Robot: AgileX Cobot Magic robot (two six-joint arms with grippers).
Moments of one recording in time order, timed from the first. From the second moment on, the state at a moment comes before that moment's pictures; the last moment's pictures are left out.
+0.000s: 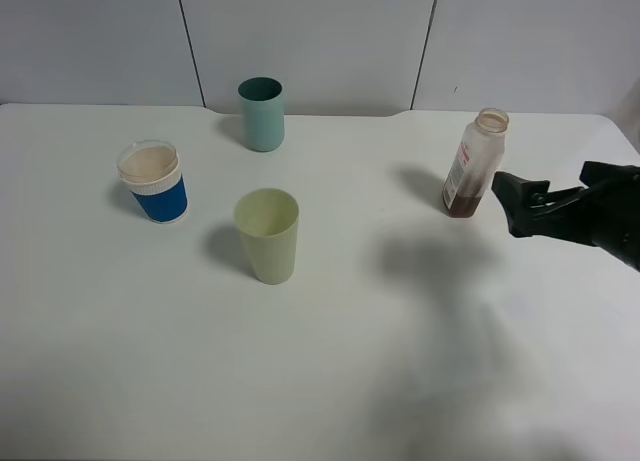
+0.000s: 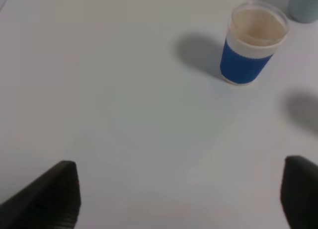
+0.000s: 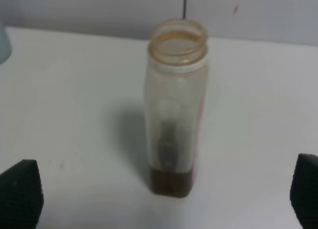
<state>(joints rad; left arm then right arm) -0.08 0.00 -0.51 0.10 1.06 -0.21 0.18 1.22 -0.10 0.05 -0.76 -0.04</state>
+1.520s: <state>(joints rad) -0.08 0.00 -0.51 0.10 1.06 -0.21 0.18 1.99 -0.27 0.07 -1.21 -0.08</state>
